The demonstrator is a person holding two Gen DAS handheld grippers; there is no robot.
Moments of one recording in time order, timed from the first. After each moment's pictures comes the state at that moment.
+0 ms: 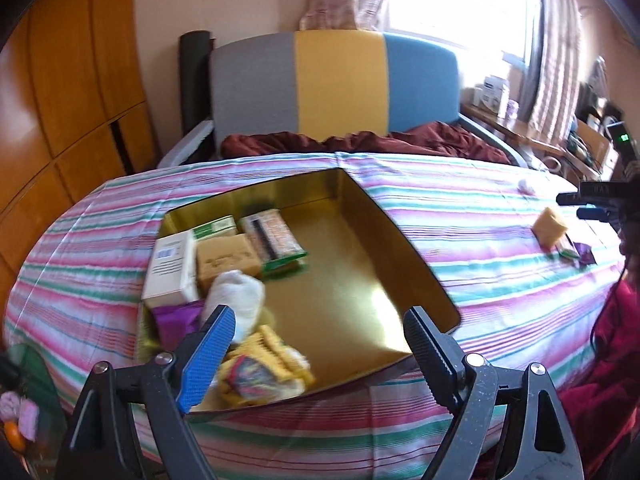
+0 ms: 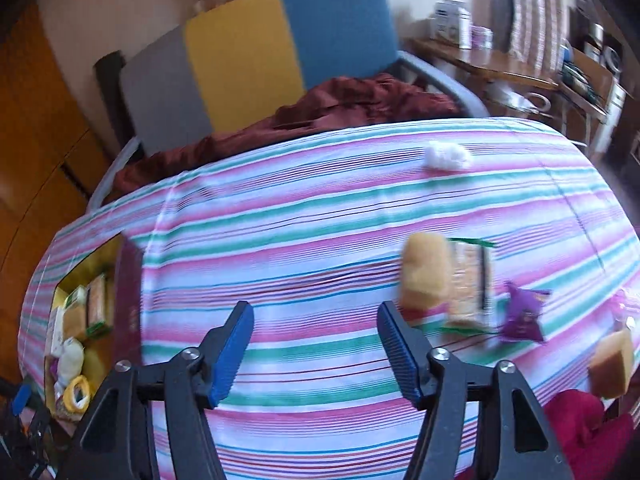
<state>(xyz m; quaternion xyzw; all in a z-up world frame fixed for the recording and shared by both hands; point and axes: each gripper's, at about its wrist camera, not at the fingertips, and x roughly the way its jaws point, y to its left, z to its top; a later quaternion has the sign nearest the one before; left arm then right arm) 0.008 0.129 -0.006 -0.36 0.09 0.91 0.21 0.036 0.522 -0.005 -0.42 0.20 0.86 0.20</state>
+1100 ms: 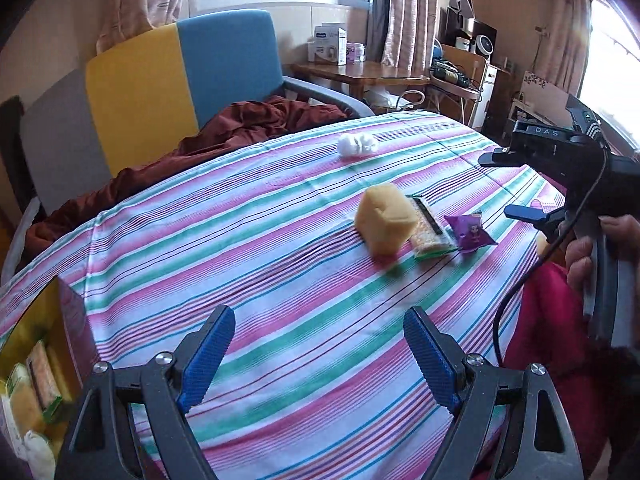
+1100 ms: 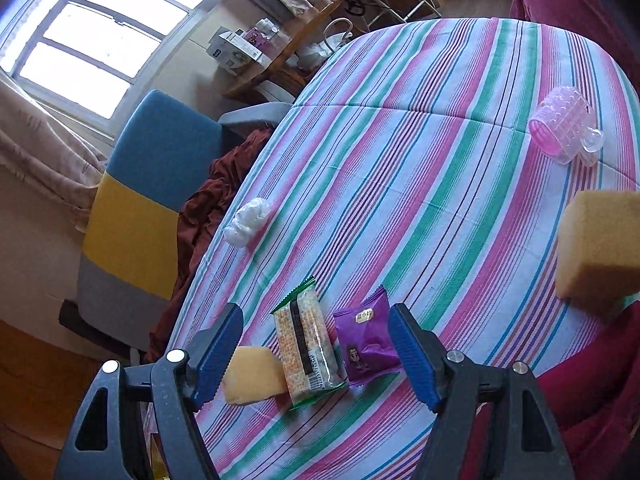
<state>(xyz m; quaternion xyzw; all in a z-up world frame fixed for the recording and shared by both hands) 0.020 0.414 -0.020 -0.37 0.19 0.80 0.43 0.158 0.684 -0.047 -0.24 0.53 0.76 0.31</state>
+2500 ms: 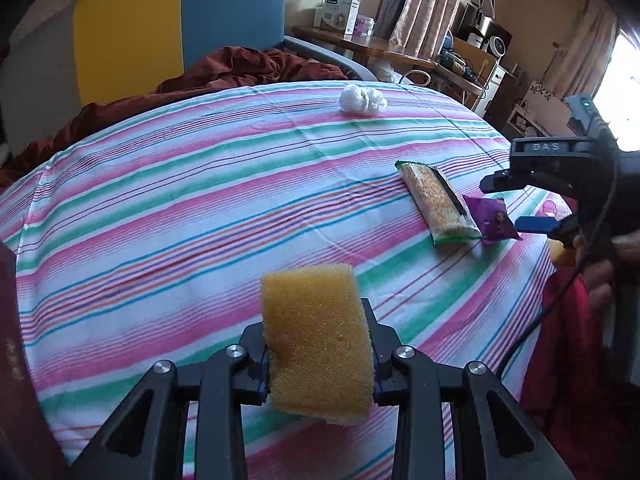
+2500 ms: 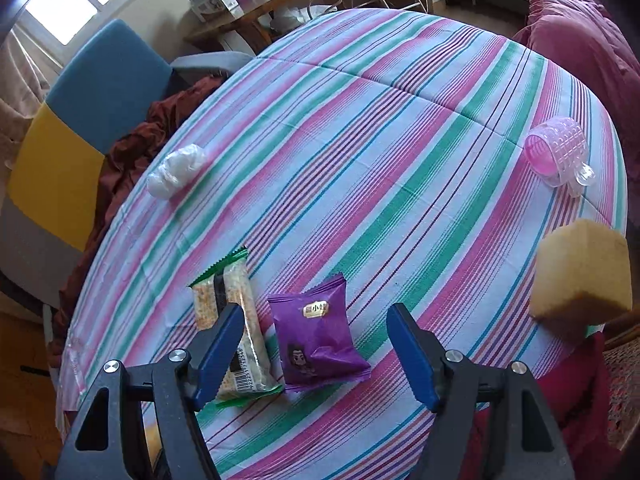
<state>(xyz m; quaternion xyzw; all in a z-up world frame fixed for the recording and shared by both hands) -0.006 0.423 -0.082 -0.44 0.14 0.77 0.44 0.107 0.689 -0.077 -0.41 0.43 0.71 0.38</state>
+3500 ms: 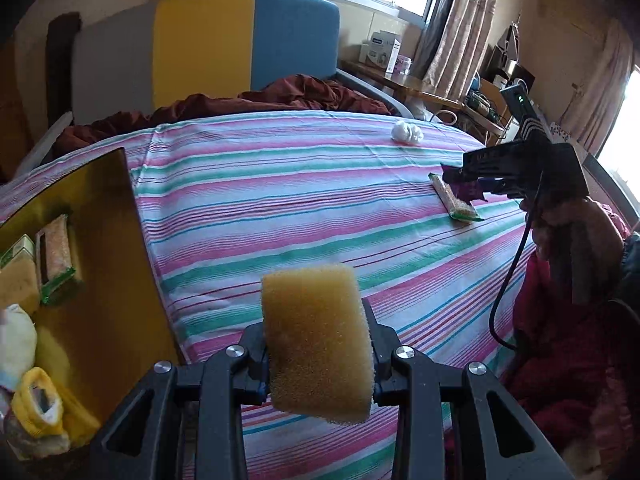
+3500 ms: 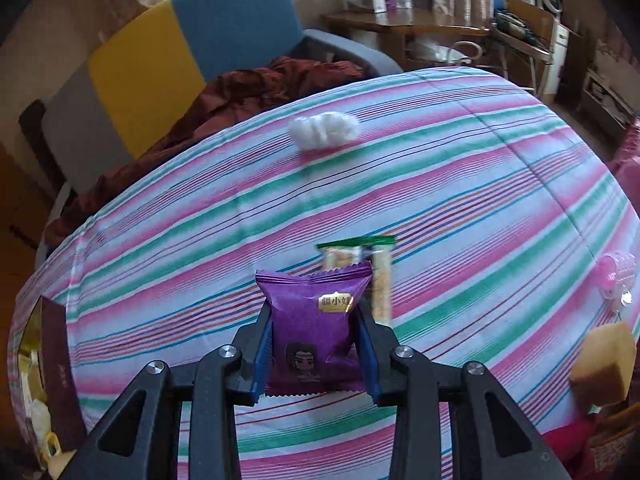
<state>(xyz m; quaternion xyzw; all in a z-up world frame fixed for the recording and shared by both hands) 0.015 0.275 -0.044 -0.41 0.09 0.82 0.39 0.024 0.603 -0.057 -0.46 0.25 0.82 0.24</state>
